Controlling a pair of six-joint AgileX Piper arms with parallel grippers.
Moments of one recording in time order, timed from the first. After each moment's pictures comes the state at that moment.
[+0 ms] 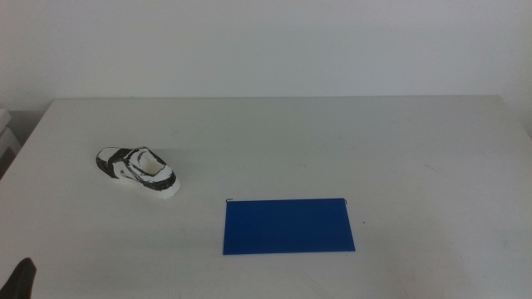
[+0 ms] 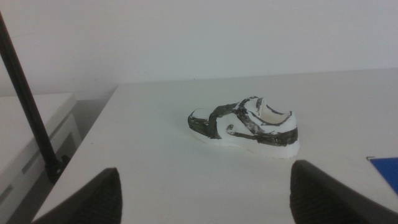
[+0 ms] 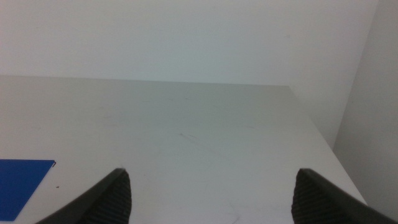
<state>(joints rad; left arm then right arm) -0.01 -0.01 0.03 0.09 0.17 -0.08 -0.03 -0.01 0.03 0.04 0.17 -0.06</state>
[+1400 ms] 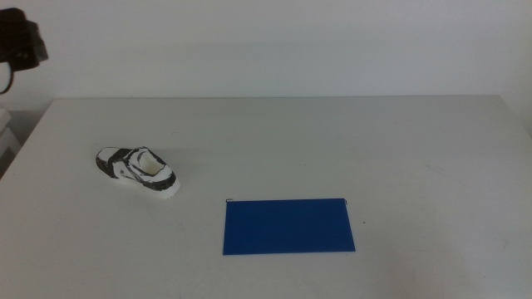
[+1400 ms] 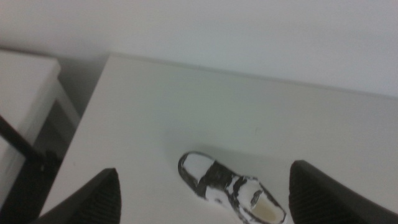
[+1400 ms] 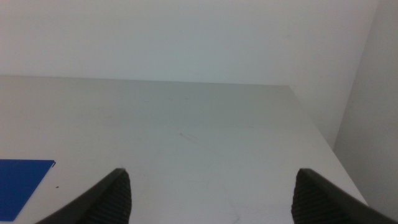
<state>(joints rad) -0.01 1.19 -1.16 0.09 0.64 -0.25 -0.03 -0.01 0.03 0.04 0.17 -0.06</state>
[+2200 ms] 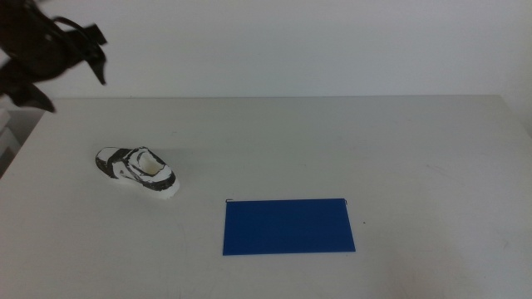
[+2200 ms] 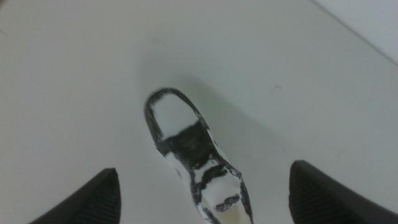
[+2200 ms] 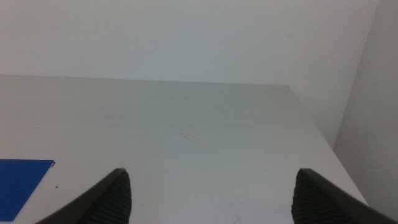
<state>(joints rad) -0.01 1.76 -1.65 0.02 1.03 -0.61 -0.03 -0.01 0.03 0.04 0.17 -0.06</state>
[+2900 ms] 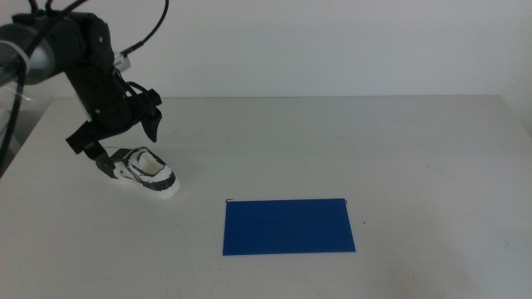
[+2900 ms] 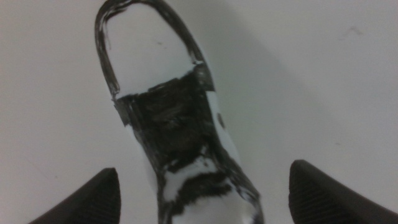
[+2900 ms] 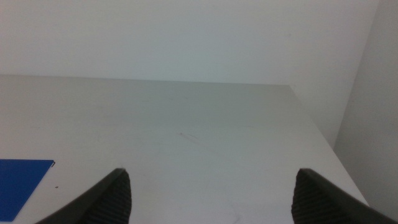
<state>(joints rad) -0.10 2.04 -1.67 0.00 1.03 -0.83 -0.03 -0.01 0.03 0.04 0.17 -0.06</state>
